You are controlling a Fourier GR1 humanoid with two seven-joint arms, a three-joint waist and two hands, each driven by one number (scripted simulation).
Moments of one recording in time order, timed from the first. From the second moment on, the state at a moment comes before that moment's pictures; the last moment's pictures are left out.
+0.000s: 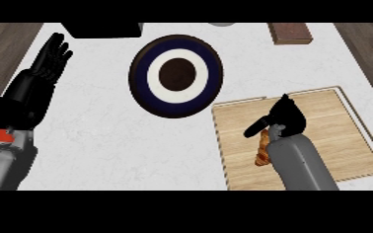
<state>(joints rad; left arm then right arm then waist) -0.26 0.51 -0.09 -1.59 0.26 0.13 0.07 -0.35 -0.10 0.16 -1.28 0.84 -0.02 1.24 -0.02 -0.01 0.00</state>
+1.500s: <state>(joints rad) -0.23 0.47 -0.04 -1.59 0.23 0.09 0.07 0.12 -0.02 0.31 -1.63 1.43 -0.15 1.15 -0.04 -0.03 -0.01</state>
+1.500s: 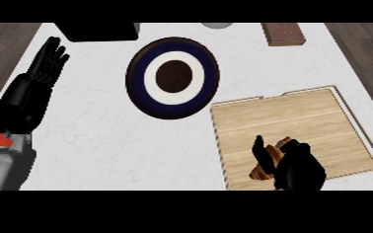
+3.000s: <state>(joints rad) -0.29 0.43 -0.08 -1.59 0.20 0.08 0.08 0.01 -0.10 0.84 -1.85 1.85 -0.42 1.16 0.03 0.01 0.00</state>
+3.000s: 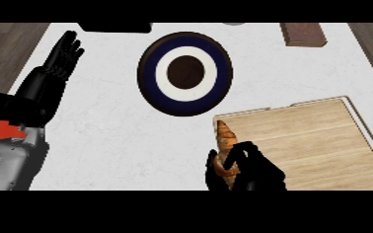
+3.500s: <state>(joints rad) -0.32 0.42 -0.09 -1.58 0.20 0.06 0.08 -0.35 -0.02 0.59 -1.66 1.55 -0.42 1.18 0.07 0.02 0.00</state>
